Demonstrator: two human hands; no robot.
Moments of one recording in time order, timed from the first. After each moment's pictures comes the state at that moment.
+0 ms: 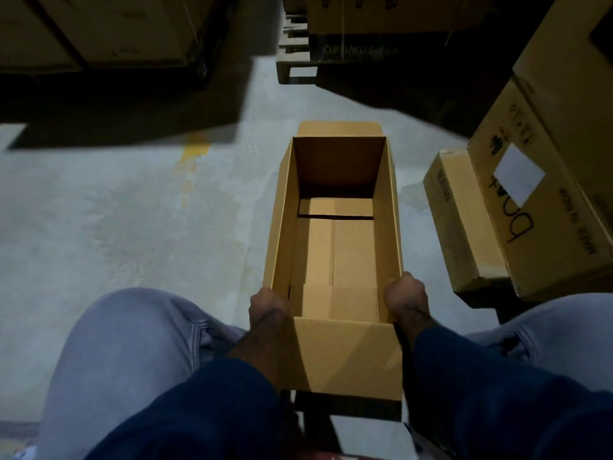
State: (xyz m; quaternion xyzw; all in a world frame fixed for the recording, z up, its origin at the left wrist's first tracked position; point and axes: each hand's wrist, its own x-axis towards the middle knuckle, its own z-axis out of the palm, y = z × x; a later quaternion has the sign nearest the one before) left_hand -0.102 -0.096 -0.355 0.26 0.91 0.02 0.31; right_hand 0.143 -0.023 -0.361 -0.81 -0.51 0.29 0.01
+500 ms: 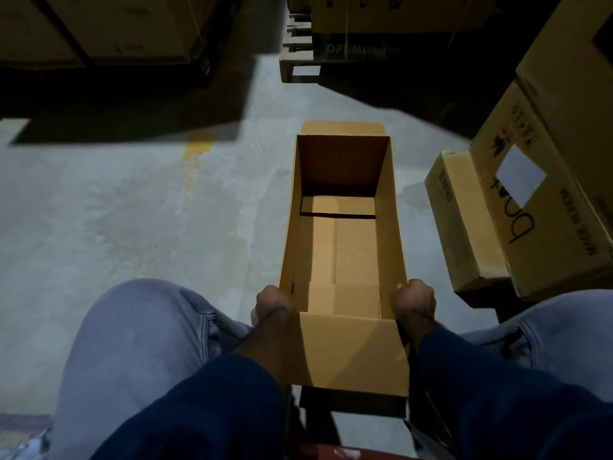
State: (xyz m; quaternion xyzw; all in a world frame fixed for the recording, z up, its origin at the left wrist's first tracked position) left_hand -0.099 -0.094 -0.366 0.25 0.92 0.00 0.30; right_hand 0.146 -0.030 -0.352 -0.84 -0.47 0.28 -0.02
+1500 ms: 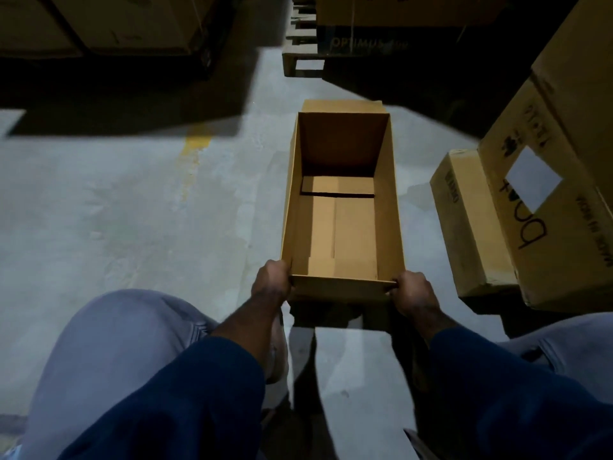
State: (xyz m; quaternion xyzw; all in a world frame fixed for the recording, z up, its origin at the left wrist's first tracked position) left_hand -0.128 -0.053 -0.347 0.50 0.82 -0.04 0.27; right_hand 0.157 -0.002 -0.351 -0.69 -0.65 0.30 -0.08
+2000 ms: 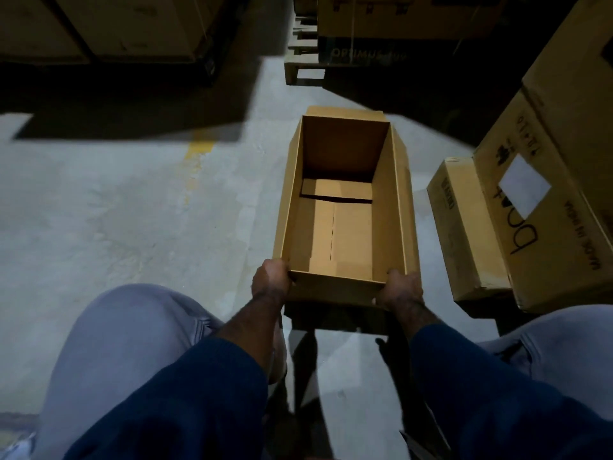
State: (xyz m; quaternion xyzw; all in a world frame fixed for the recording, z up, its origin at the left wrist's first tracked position) left_hand -0.122 -0.056 -0.335 0.48 0.84 0.00 0.23; right_hand 0.131 -0.002 -0.347 -0.74 -0.60 0.26 -0.14
